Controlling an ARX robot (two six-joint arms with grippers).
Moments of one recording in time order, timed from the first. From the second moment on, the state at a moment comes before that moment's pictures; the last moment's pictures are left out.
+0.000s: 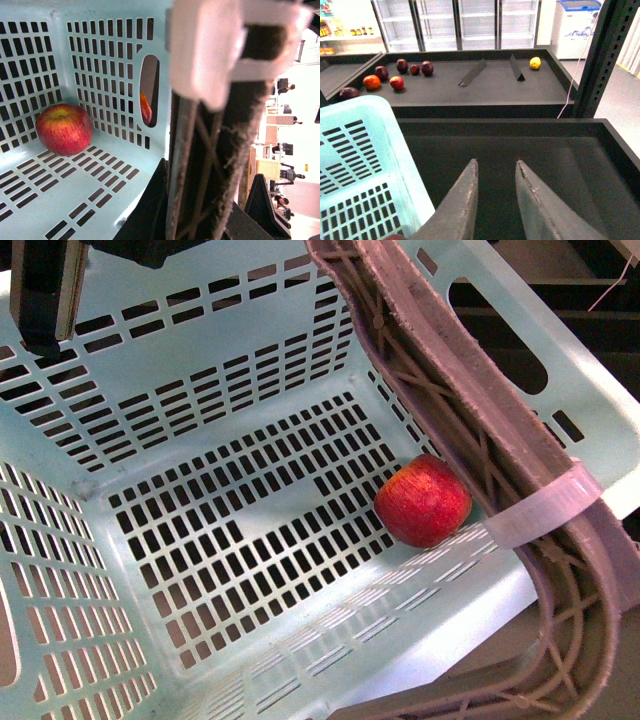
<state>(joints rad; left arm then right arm) -0.50 1.38 0.84 0.11 0.34 -1.09 0.13 0.82 0.21 0.60 0.13 0.02</state>
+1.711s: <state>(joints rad) -0.50 1.38 0.84 0.11 0.34 -1.09 0.00 0.01 0.02 0.01 0.00 0.01</state>
